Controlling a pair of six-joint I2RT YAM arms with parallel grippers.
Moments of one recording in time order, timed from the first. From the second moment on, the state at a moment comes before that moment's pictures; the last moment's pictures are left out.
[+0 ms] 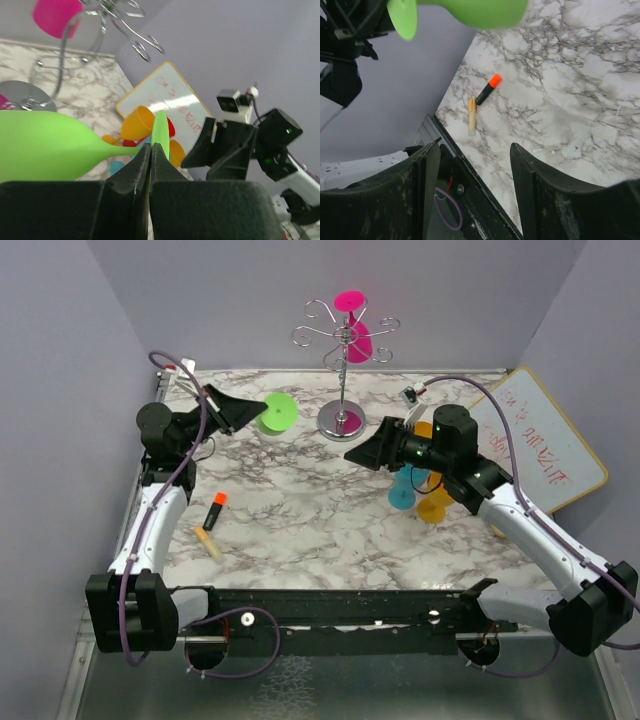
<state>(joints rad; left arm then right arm) 0.06 1.21 0.94 0.51 0.88 -1.01 0.53 1.15 1.04 -0.15 -0.46 0.65</state>
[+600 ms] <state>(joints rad) -0.21 1.18 0.85 0.50 0.95 -0.97 0.53 1.27 1.07 0.08 -0.65 0.79</state>
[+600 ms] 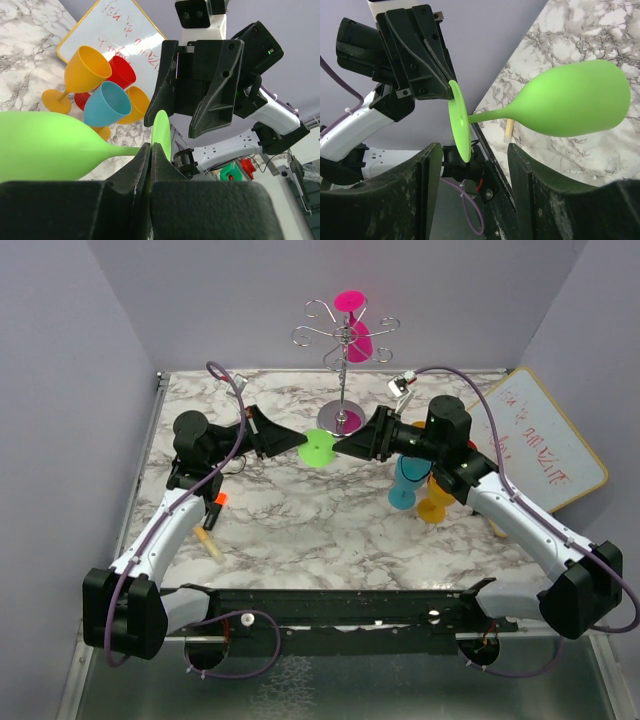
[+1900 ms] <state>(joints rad) -0.09 1.16 0.86 0.50 1.04 -0.92 0.57 1.23 1.03 0.12 -0.75 0.56</state>
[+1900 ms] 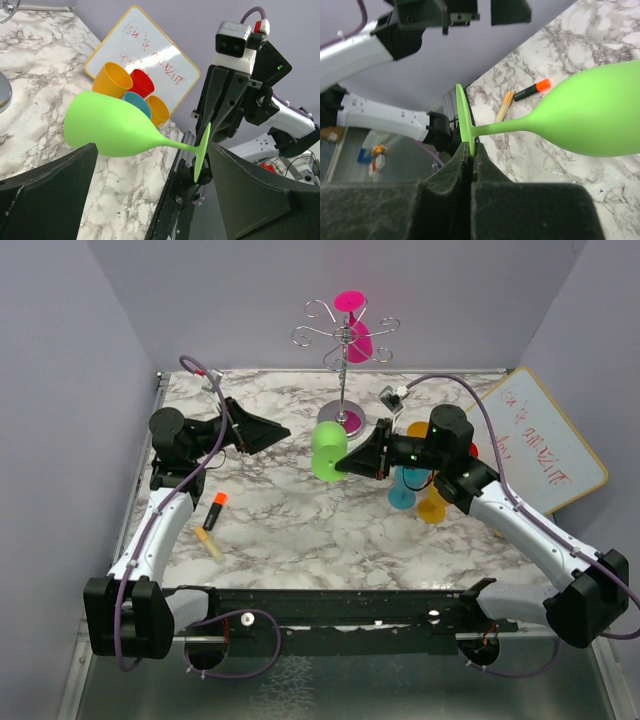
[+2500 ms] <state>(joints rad) -0.16 1.24 0.91 0.49 1.31 -0.90 0.57 0.99 0.87 -0.06 -1.30 -0.22</state>
